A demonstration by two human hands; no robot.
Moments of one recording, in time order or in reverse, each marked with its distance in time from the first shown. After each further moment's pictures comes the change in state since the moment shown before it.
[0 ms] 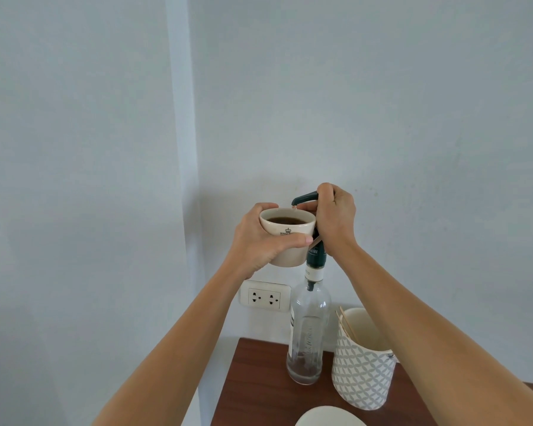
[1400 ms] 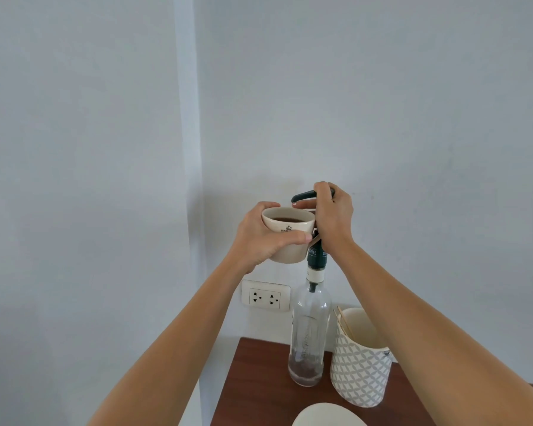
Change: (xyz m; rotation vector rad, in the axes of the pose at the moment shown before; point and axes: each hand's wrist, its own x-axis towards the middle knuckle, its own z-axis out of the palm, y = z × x) left_hand -0.001 0.011 -0.001 0.016 -0.016 -0.014; right_hand 0.001 -0.003 0.000 0.096 -0.025 0.055
